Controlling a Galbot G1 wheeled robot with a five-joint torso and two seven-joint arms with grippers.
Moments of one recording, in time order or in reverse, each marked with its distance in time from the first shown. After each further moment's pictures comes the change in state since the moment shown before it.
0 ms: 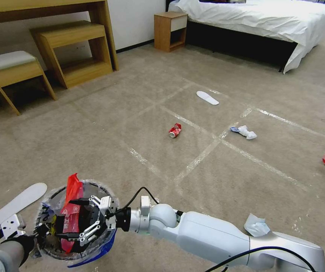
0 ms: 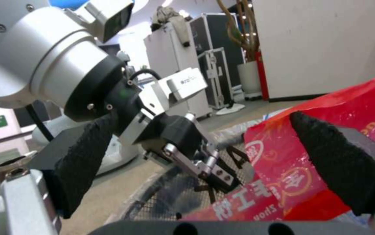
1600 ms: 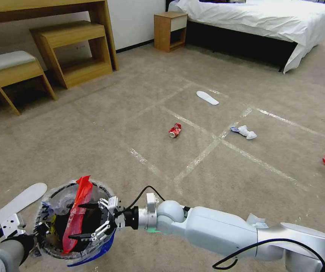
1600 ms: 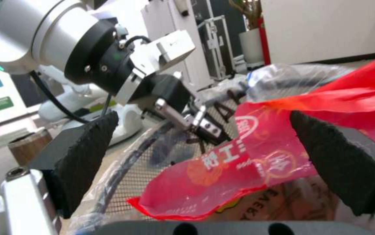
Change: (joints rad) left arm -0.013 0.007 0.007 0.012 0.006 0.000 0.000; right arm 0.106 -0.089 -0.073 0.019 0.085 -0.070 -0.011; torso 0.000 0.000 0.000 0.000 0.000
